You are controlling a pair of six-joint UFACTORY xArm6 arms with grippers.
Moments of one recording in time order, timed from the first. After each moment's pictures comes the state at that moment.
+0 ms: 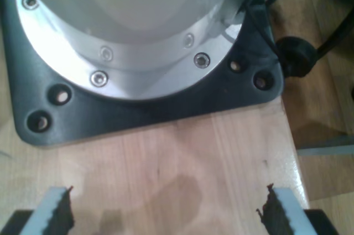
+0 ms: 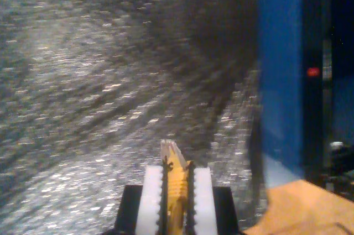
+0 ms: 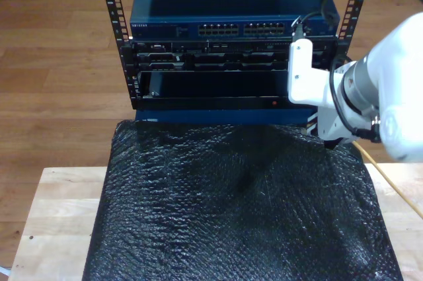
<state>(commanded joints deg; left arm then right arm) 78.6 -28.3 -7.3 4.2 63.9 -183.4 13.9 -23.4 -35.0 3.5 27.2 -75.3</state>
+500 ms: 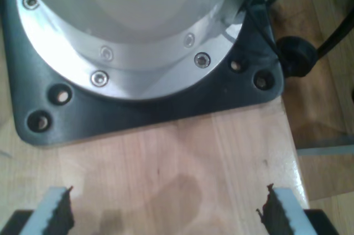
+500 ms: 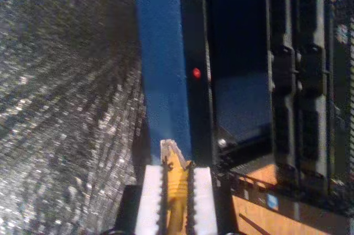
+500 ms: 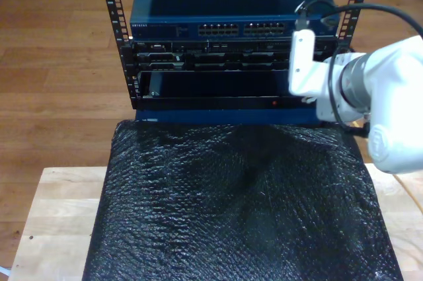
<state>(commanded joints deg) 78.6 -28.3 -7.3 4.2 63.9 -183.4 10.0 -18.0 -34.8 1.1 11.5 -75.6</state>
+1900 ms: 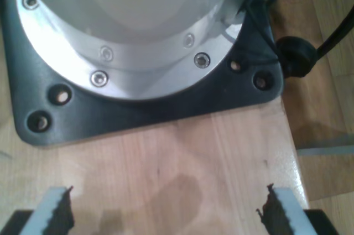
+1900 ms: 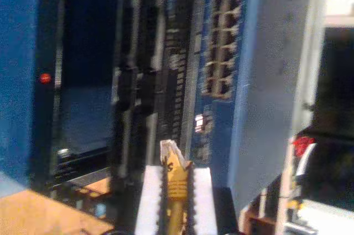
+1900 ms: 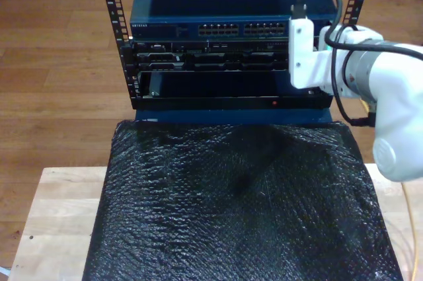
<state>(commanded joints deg) 78.6 -28.3 -7.3 4.2 63.9 -183.4 9.8 -14.5 -35.7 -11.0 -9.8 -78.2</state>
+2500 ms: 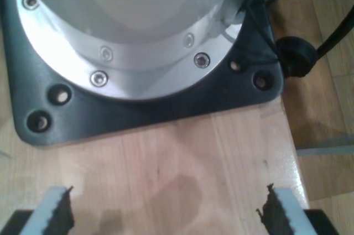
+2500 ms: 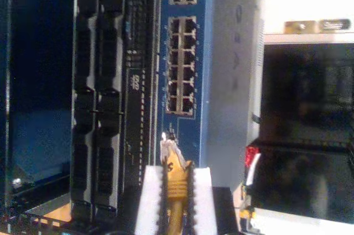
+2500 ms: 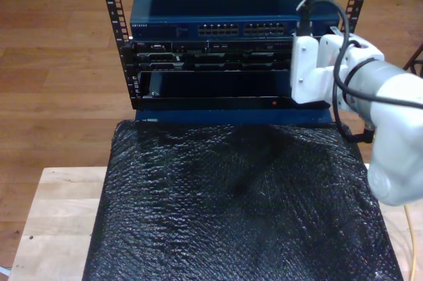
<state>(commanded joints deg) 78.6 -28.3 -7.3 4.2 63.9 -183.4 7.6 -10.2 -28.2 -10.7 -35.6 -78.2</state>
